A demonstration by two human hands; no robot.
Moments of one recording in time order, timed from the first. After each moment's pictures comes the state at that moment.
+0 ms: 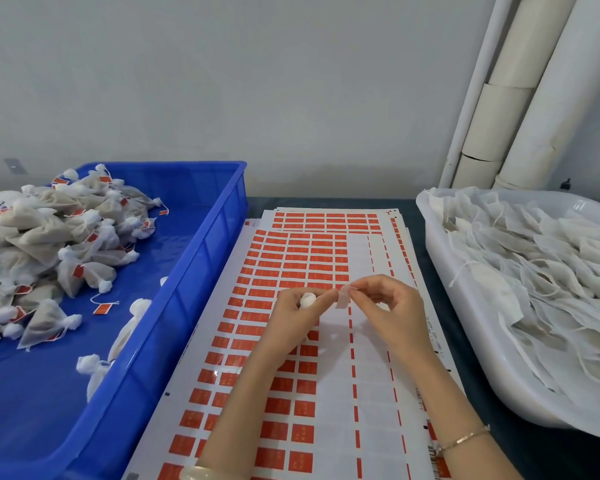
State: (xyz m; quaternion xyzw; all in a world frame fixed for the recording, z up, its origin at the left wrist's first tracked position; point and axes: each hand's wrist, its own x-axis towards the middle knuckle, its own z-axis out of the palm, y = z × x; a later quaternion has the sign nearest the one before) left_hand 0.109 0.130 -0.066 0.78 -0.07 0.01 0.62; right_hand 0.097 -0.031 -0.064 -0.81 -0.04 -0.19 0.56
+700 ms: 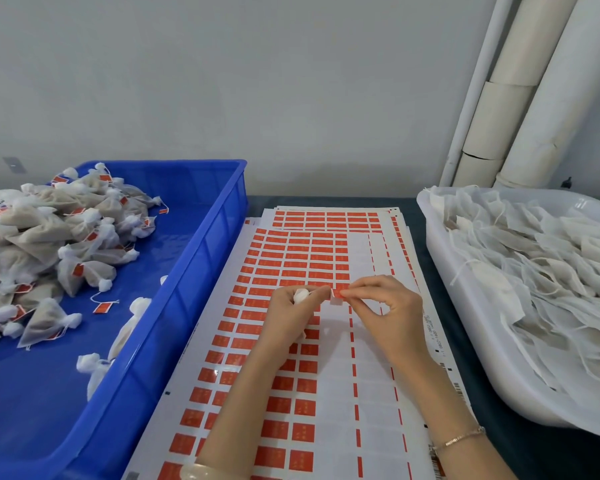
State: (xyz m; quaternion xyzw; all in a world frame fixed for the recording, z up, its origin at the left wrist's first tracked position) left_hand 0.113 0.129 -0.066 0.77 0.03 0.01 0.64; right_hand 0.088 -0.024 -0.064 -0.85 -0.08 -0.27 0.45
